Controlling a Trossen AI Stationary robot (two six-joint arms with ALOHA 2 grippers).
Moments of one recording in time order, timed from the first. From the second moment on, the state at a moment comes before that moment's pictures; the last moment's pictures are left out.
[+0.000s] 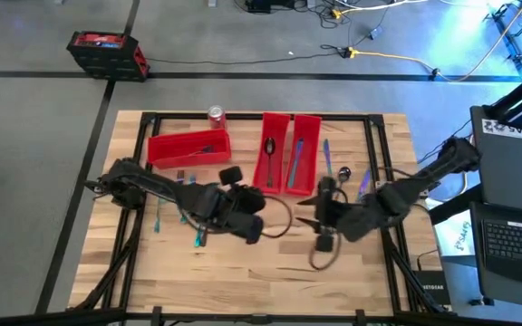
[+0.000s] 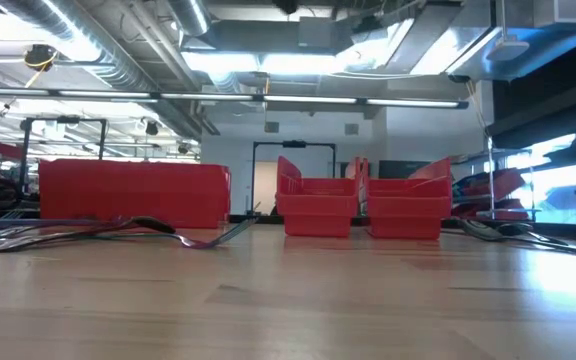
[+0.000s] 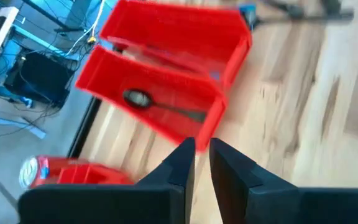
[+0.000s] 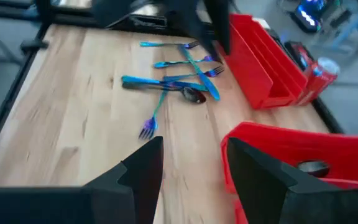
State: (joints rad) left arm -0.37 1.86 1.89 -1.24 -0.79 -0.47; right arm 0.55 1.31 1.18 -0.58 0.61 0.31
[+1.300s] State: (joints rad) left arm -0.31 1.17 0.50 -0.06 -0.19 -0.20; right arm 0.34 2.05 1.18 0.06 0.29 1.57
